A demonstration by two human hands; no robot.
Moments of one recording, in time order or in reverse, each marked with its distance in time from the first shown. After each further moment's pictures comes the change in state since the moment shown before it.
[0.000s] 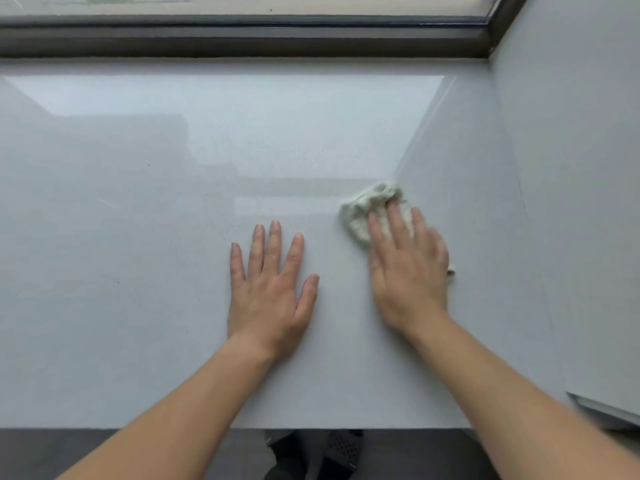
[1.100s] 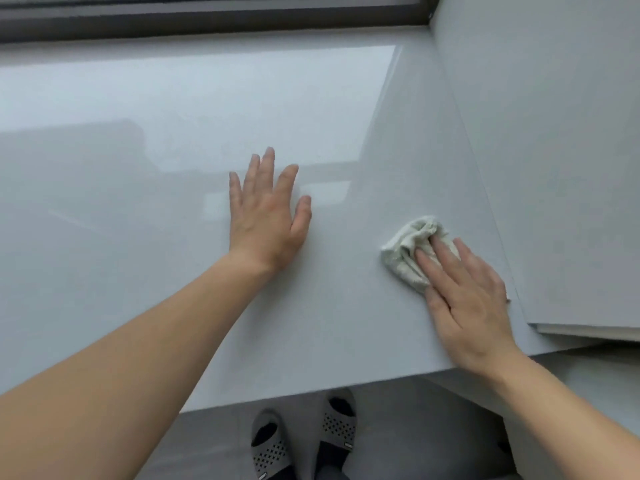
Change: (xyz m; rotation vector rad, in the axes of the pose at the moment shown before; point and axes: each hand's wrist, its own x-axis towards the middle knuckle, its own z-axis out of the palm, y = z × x) left_hand 0.081 0.019 -0.015 -0.271 0.131 0.123; right_hand -0.093 0.086 -0.011 0.078 -0.077 0.033
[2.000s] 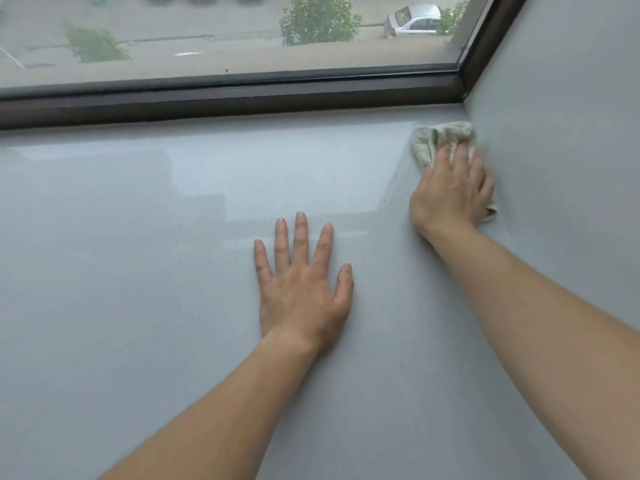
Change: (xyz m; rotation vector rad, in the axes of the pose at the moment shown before) left_hand 0.064 0.035 0.028 0.279 -0.138 -0.147; right_hand 0.315 -0.013 -0.035 -0.051 0.227 0.408
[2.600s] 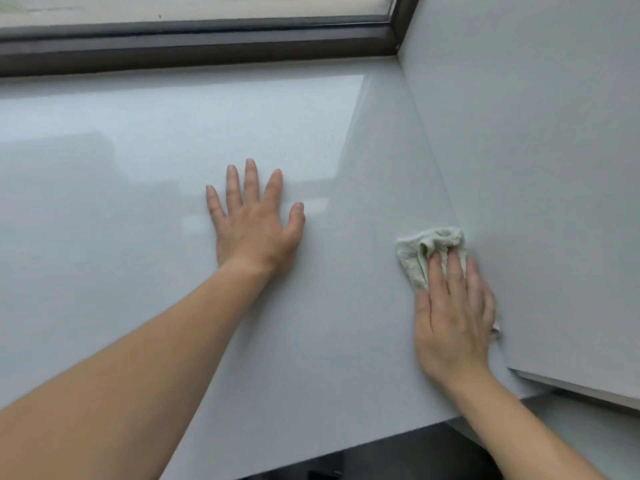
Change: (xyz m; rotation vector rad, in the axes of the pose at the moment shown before) left_hand -0.002 -0.008 -0.001 -0.097 0.016 0.041; right_hand -0.253 0.126 -0.029 -0.072 -0.105 -0.047
